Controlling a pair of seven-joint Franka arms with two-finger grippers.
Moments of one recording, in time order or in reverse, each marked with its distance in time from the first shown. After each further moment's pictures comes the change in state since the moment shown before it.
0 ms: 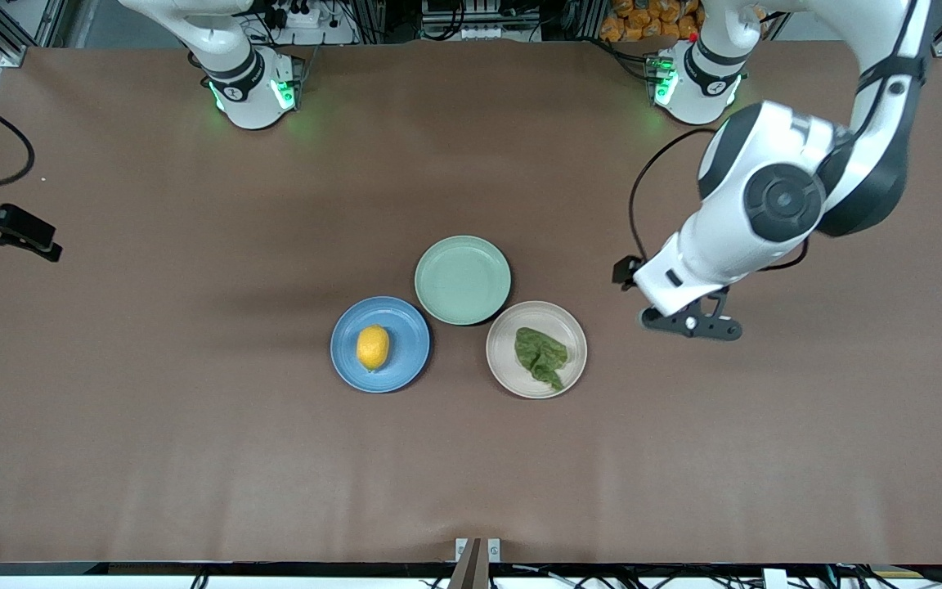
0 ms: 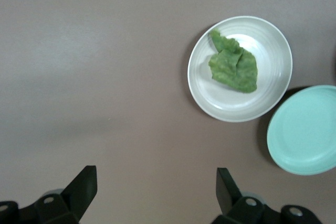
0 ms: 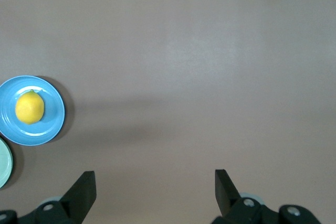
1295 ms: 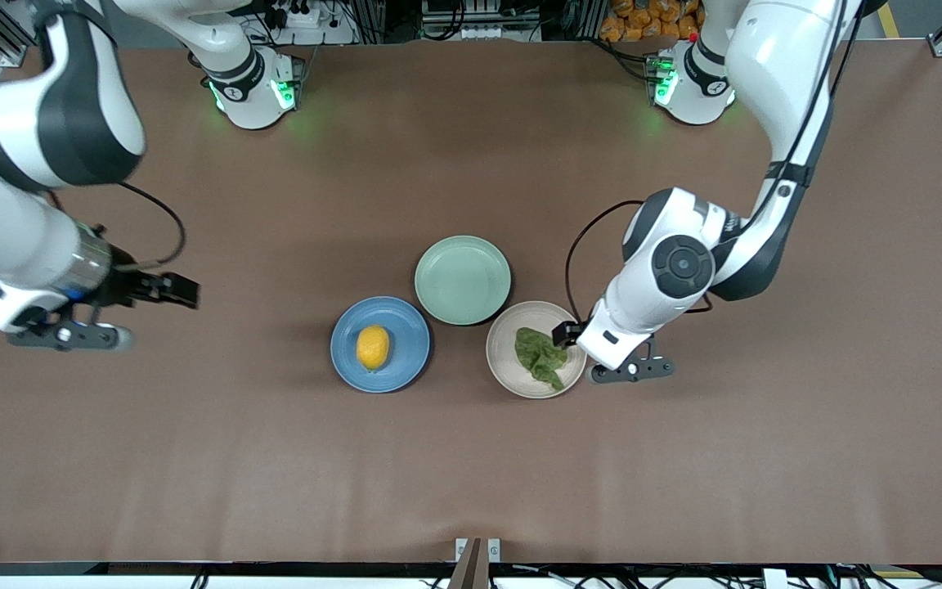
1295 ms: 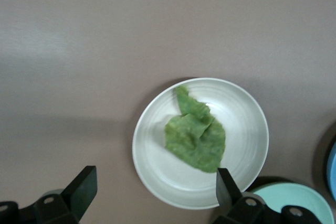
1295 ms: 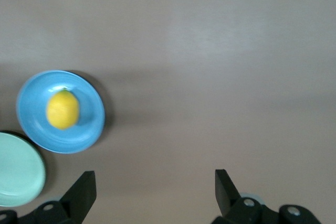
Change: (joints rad) left arm -0.082 0.221 0.004 0.003 0.000 0.378 -0.316; right arm 0.182 0.197 0.014 -0.005 0.063 0.121 0.206
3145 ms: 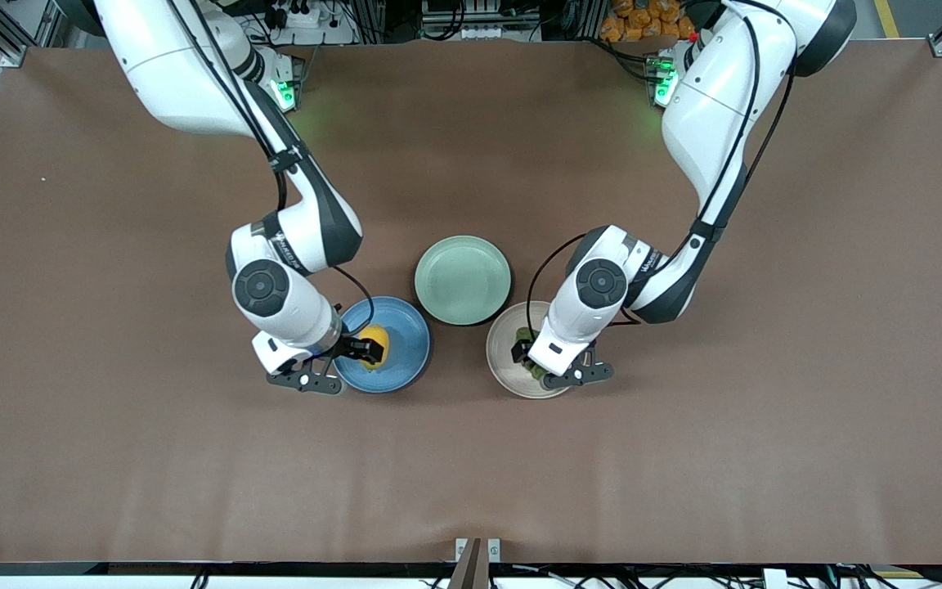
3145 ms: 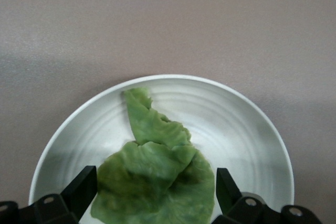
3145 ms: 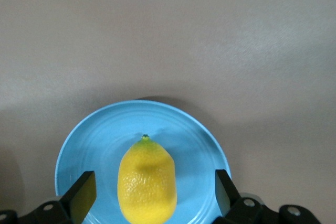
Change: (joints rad) left arm -0.086 0.217 0.012 0.002 0.104 0.285 -0.188; right arm 0.269 0.328 0.002 -0.135 0.020 0.591 0.345
